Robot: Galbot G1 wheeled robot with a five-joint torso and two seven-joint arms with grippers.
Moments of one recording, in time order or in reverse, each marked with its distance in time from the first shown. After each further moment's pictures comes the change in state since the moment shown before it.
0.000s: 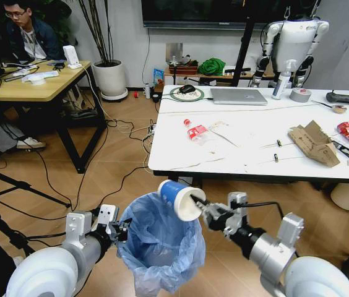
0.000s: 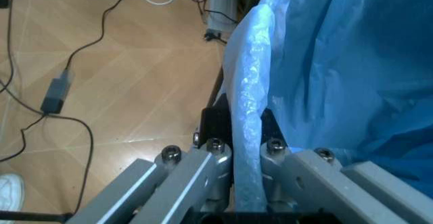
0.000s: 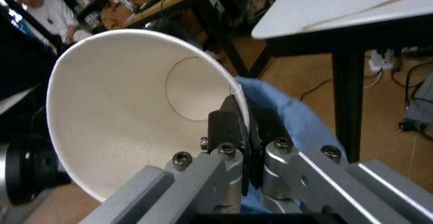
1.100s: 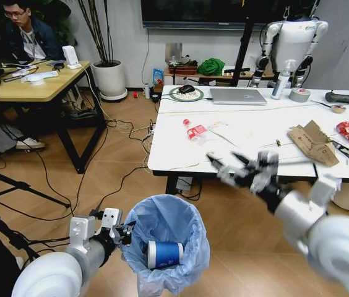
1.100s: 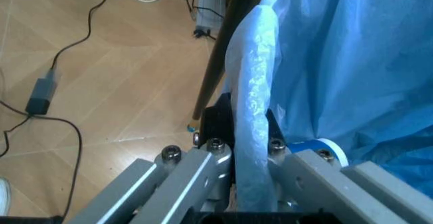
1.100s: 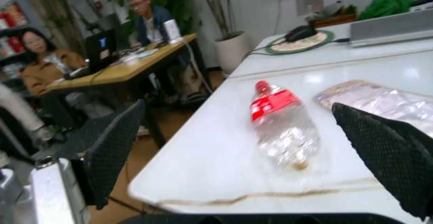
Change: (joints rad) left arm 0.037 -0.016 0.009 -0.013 0.060 0.000 0.064; right arm 0.442 -0.045 0.169 -0.218 0.111 -0.001 0.111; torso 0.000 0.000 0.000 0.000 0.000
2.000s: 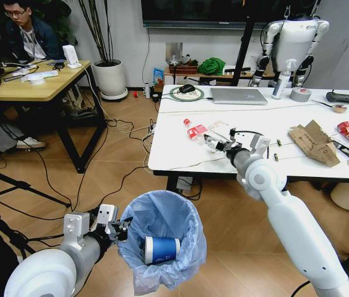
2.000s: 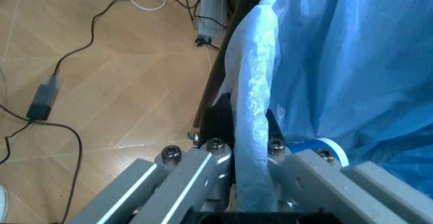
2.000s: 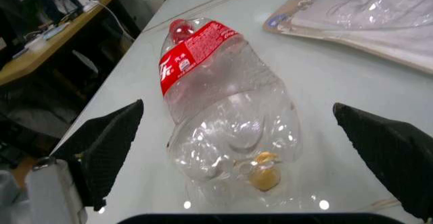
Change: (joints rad) left arm 0.000 -0.012 -0.035 -0.001 -0.004 0.000 0.018; right arm 0.324 0.228 -0.274 -0.443 0.006 -0.043 0.249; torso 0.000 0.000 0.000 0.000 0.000
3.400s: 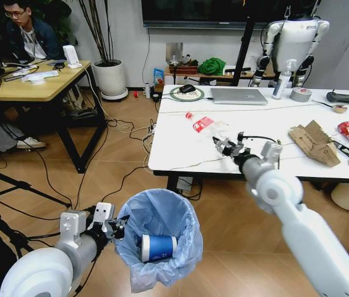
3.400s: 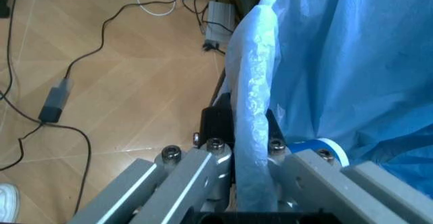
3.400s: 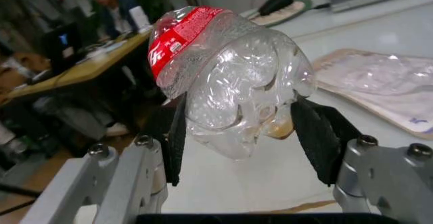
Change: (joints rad) left arm 0.013 -0.001 -0.037 0.001 0.000 0.000 0.000; right arm -0.187 -0.177 0.128 0.306 0.013 0.037 -0.157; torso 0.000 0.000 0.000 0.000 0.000
